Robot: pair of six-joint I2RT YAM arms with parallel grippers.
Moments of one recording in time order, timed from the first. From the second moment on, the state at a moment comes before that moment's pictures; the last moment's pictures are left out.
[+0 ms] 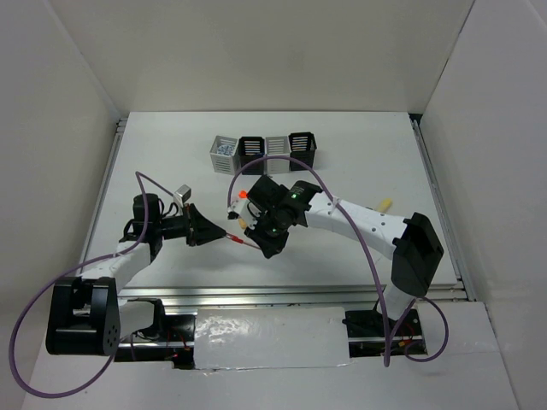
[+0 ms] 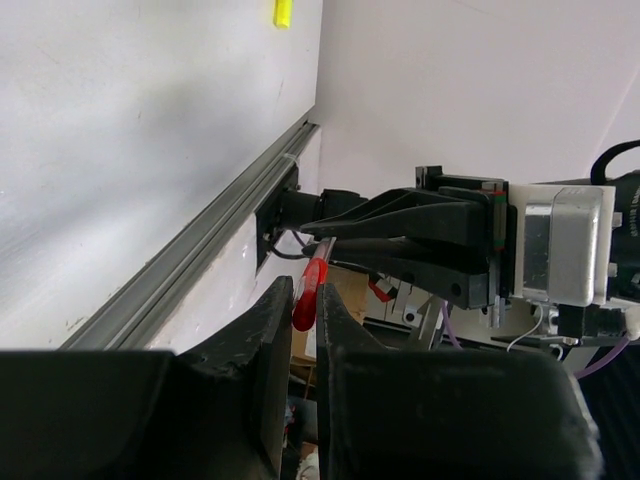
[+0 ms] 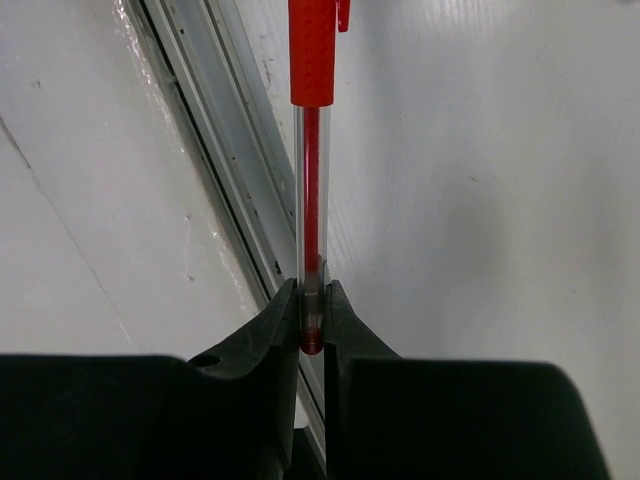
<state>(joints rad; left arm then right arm) 0.00 1.18 0.42 0.19 1.18 -1.03 0.96 1.66 1.41 -0.91 -0.32 -0.19</state>
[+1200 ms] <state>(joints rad) 0.00 1.18 0.43 0.27 1.12 -1.09 0.96 1.71 1.50 -0.97 -0.28 -0.14</state>
